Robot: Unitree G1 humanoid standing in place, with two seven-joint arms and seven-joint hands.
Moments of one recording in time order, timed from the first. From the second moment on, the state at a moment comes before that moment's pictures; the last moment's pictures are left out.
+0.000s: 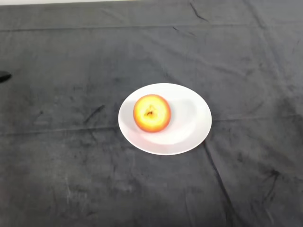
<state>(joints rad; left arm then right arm) -0.60 0.67 0.25 0.86 -0.02 -0.52 0.32 -0.72 -0.57 0.24 1.17 -0.42 -0.20 0.06</state>
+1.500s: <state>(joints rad) -0.45 0.81 0.52 0.91 -0.11 -0.54 0.41 -0.72 -0.57 0.24 1.17 -0.42 -0.20 0.06</state>
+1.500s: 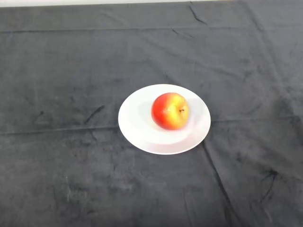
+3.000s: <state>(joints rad) -0.46 0.81 0.52 0.91 -0.11 -0.54 0.40 -0.72 -0.57 0.24 1.17 -0.42 -0.20 0.06</state>
